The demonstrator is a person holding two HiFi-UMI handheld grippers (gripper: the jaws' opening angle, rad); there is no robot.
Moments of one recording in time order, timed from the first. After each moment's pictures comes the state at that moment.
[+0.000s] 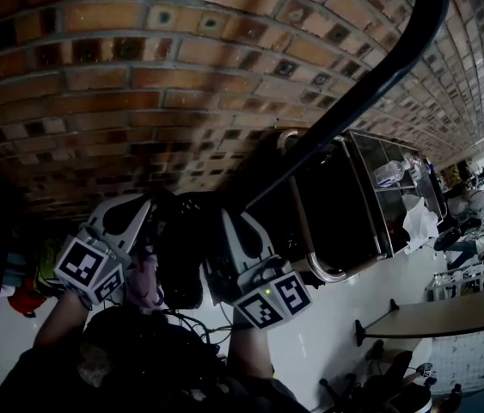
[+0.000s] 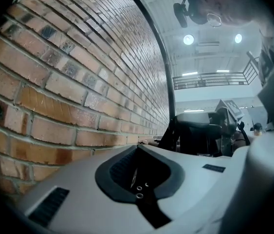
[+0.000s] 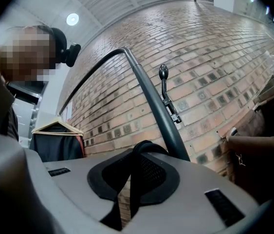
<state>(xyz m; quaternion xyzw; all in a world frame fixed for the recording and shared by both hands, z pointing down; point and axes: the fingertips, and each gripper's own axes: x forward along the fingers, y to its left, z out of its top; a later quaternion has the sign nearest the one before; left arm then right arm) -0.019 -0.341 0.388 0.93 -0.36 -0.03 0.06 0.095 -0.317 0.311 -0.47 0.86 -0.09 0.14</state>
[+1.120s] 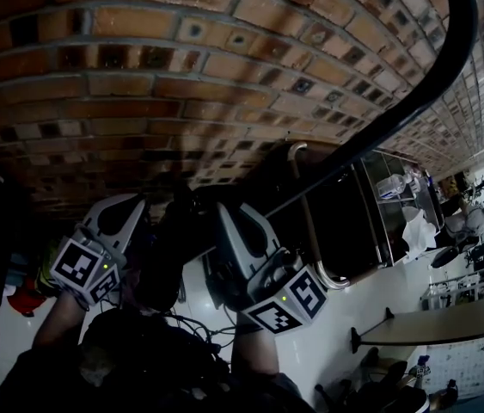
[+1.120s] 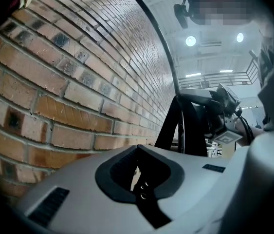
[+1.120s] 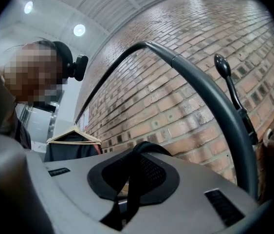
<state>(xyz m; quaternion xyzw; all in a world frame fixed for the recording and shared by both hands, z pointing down) -0.072 -0.351 0.381 0.92 -0.38 -0.04 0.06 0.023 -0.318 0.248 -0.38 0.91 -0.07 0.17</state>
